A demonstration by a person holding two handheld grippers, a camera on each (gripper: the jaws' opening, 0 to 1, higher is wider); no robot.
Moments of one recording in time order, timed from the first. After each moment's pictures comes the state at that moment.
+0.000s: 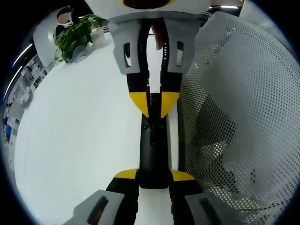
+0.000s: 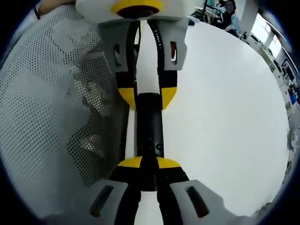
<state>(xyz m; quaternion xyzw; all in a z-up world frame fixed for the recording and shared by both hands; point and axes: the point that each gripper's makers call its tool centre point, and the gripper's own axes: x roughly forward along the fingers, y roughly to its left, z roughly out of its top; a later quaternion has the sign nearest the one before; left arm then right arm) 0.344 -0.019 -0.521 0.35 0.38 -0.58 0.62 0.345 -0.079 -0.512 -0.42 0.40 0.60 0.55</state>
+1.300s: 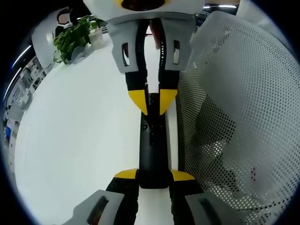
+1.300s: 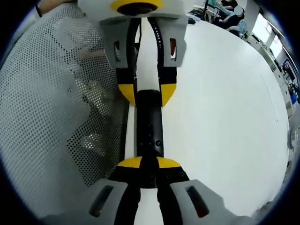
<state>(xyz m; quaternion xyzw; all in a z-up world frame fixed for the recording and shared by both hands) 0.344 -0.019 -0.522 0.35 0.38 -0.59 0.62 0.347 -0.085 -0.511 -0.41 0.40 0.60 0.56</state>
